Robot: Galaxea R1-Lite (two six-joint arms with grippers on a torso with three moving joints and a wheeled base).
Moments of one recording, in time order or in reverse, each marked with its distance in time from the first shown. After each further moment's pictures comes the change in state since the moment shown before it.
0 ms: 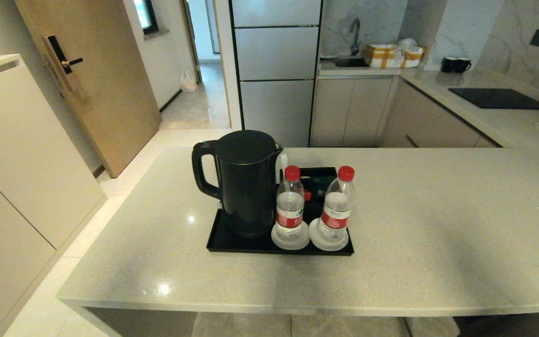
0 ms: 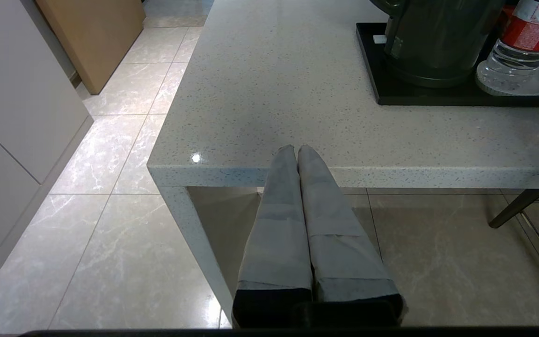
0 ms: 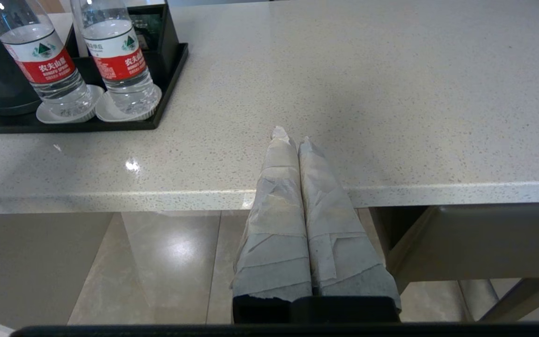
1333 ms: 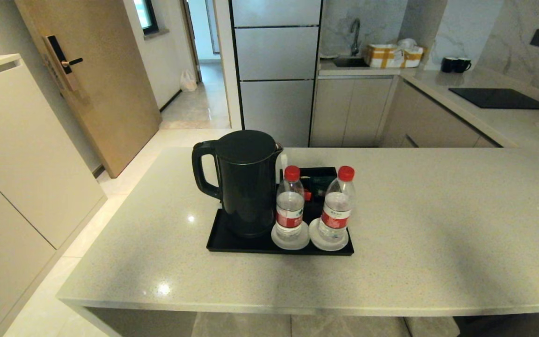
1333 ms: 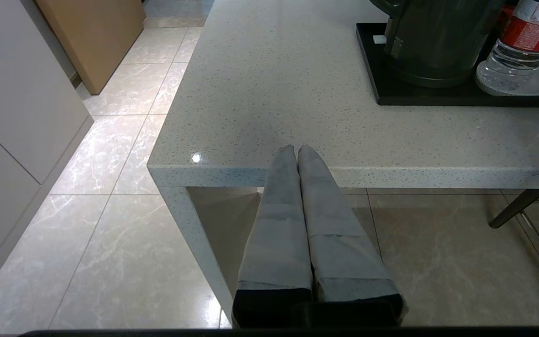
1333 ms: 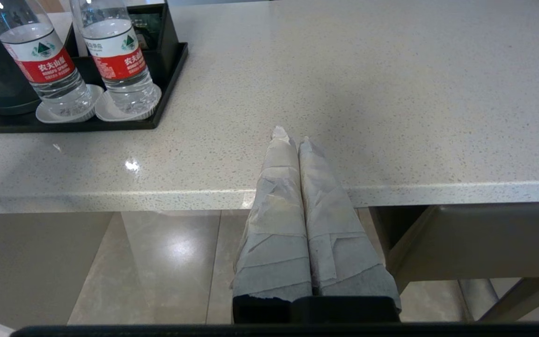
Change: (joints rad) left arm 0.000 0.000 0.000 0.000 0.000 0.000; right arm 0.000 0.000 0.001 0.000 0.000 0.000
